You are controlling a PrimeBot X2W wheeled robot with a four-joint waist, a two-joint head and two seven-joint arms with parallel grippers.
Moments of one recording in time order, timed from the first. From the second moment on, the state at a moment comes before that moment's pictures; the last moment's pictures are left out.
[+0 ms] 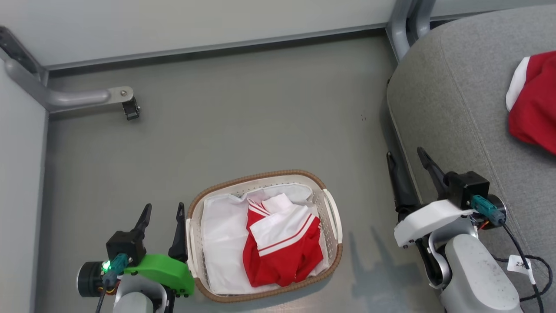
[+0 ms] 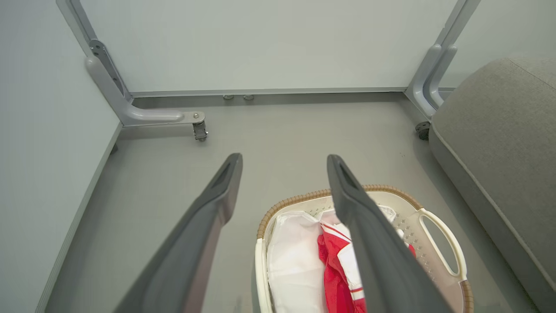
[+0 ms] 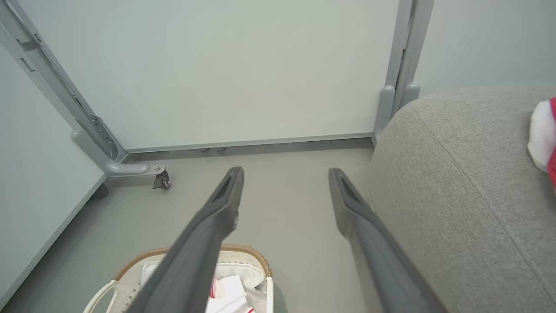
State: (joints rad) left arm -0.18 0.05 -0.08 0.49 -0.18 -0.12 -0.26; right arm -0.33 -0.05 0.11 0.43 0.22 0.13 -0.26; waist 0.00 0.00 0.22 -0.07
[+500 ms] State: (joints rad) left arm -0.39 0.12 -0.40 0.68 -0.38 -0.13 -0.26; right arm -0.46 -0.05 0.18 0.31 0.21 0.13 -0.26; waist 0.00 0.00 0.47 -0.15
